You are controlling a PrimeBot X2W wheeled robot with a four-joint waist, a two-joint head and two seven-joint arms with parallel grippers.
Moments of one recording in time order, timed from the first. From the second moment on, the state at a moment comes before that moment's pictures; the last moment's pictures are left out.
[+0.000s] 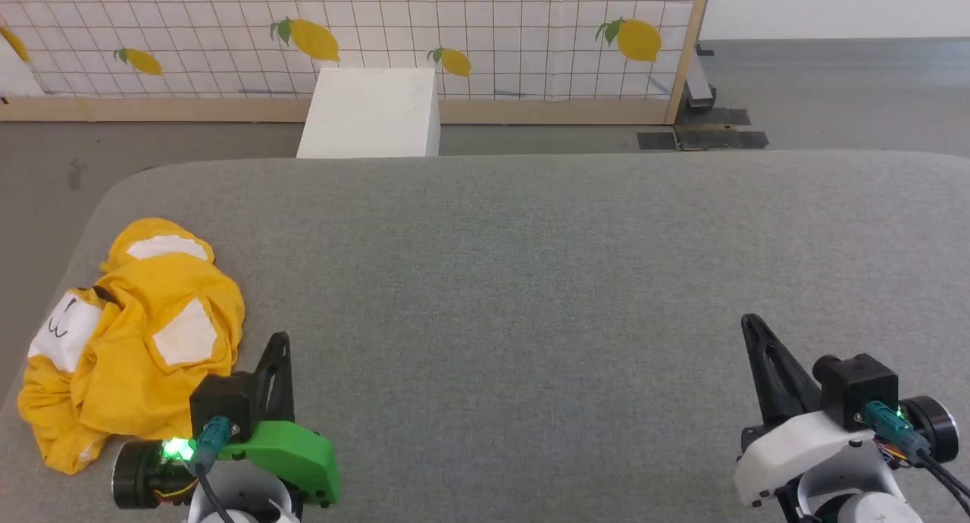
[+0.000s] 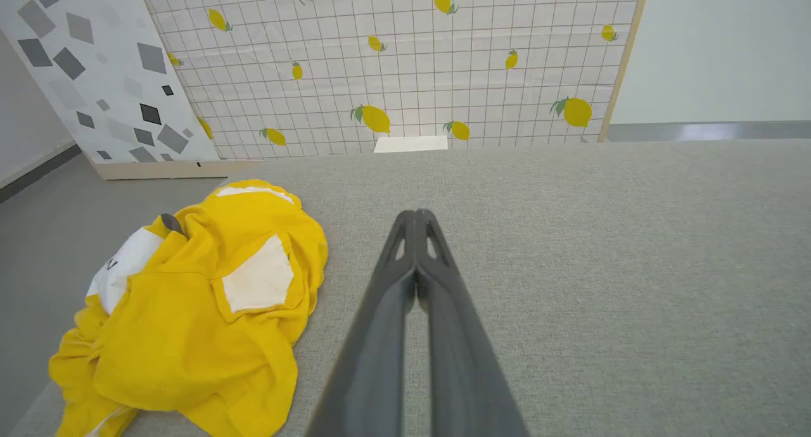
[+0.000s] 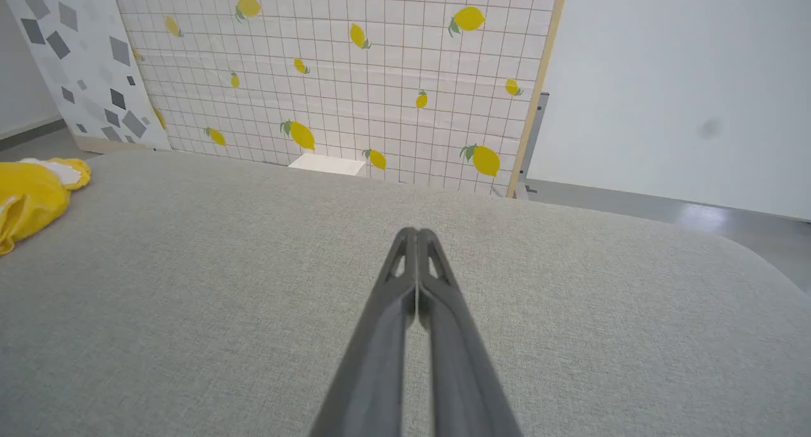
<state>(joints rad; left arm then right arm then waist) 0.02 0.06 0.00 0.00 -0.01 0.00 0.00 0.02 -0.05 0.00 0.00 0.01 0.13 0.00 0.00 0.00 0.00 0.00</state>
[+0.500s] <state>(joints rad) 0.02 0.06 0.00 0.00 -0.01 0.00 0.00 0.02 -0.05 0.00 0.00 0.01 0.13 0.00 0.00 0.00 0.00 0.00</state>
